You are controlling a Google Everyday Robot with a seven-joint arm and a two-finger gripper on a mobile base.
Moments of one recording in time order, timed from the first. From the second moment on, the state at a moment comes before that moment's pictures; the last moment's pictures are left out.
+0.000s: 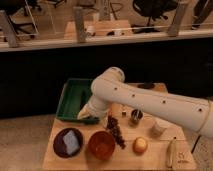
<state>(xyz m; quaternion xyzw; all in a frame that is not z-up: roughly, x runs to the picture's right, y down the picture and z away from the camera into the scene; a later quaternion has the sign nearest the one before) -0.066 0.144 0.660 -0.18 -0.32 -0.56 0.74</state>
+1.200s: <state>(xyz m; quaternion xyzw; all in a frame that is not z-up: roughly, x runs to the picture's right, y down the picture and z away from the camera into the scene) -0.132 0.152 0.683 -0.17 -0.35 -0.70 0.59</state>
